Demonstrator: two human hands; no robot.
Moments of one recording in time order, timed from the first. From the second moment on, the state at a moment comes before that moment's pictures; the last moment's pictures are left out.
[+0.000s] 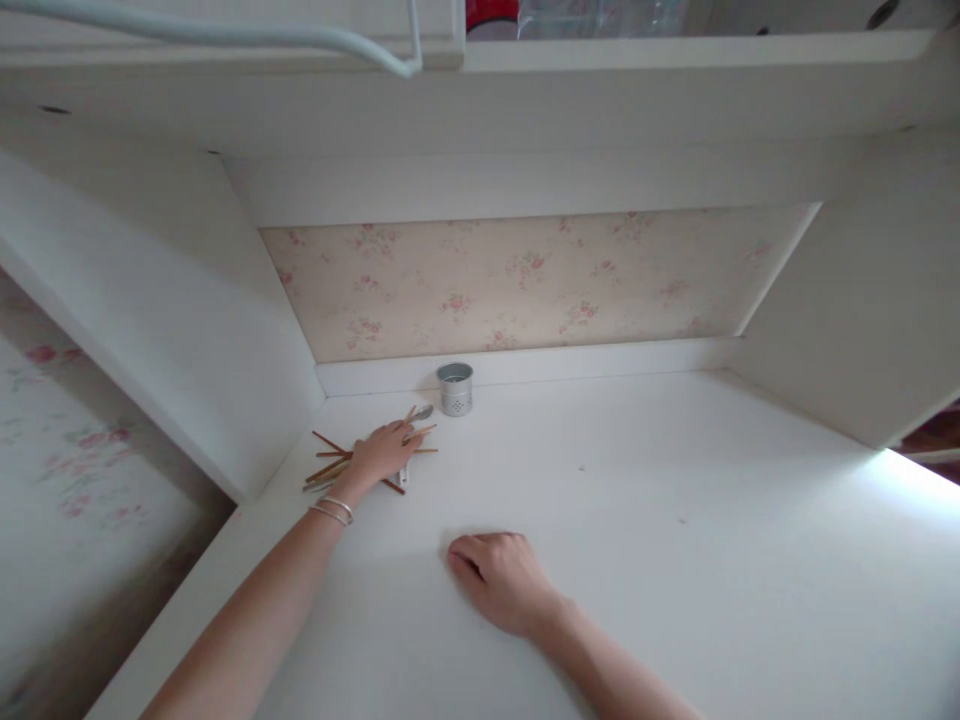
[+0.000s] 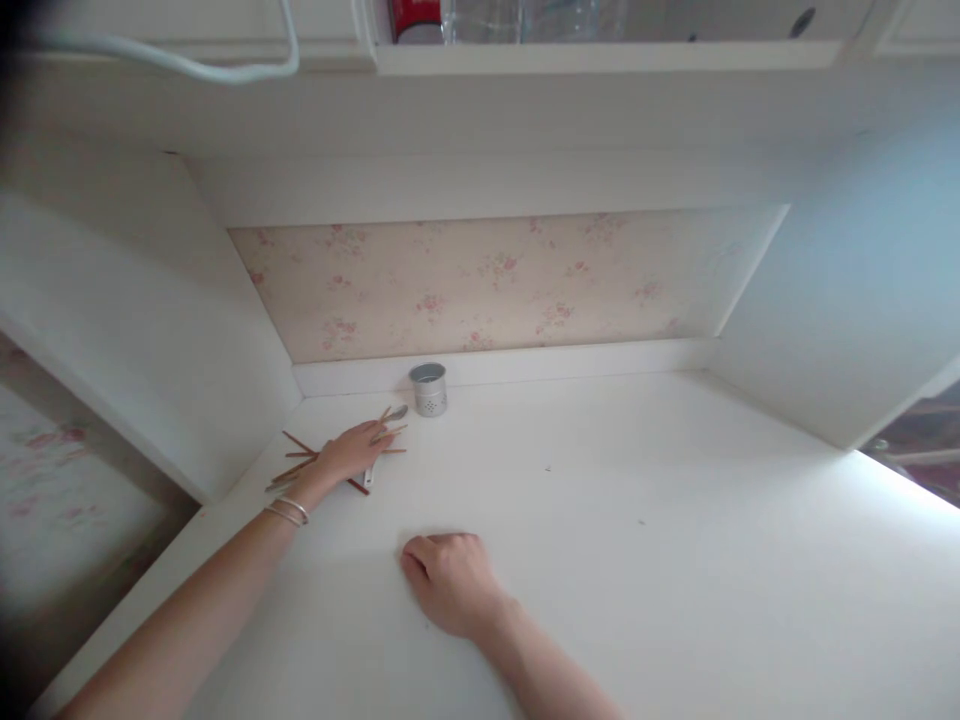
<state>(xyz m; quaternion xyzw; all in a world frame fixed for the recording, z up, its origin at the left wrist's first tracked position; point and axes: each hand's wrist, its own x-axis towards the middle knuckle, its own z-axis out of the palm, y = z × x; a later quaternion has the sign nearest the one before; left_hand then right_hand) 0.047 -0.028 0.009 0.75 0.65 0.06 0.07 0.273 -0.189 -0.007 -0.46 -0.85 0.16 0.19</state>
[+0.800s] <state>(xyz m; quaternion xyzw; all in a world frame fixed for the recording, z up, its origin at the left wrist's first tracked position) 0.053 -0.160 0.009 0.77 0.61 0.20 -0.02 0.253 -0.072 0.034 -0.58 -0.73 0.24 0.25</state>
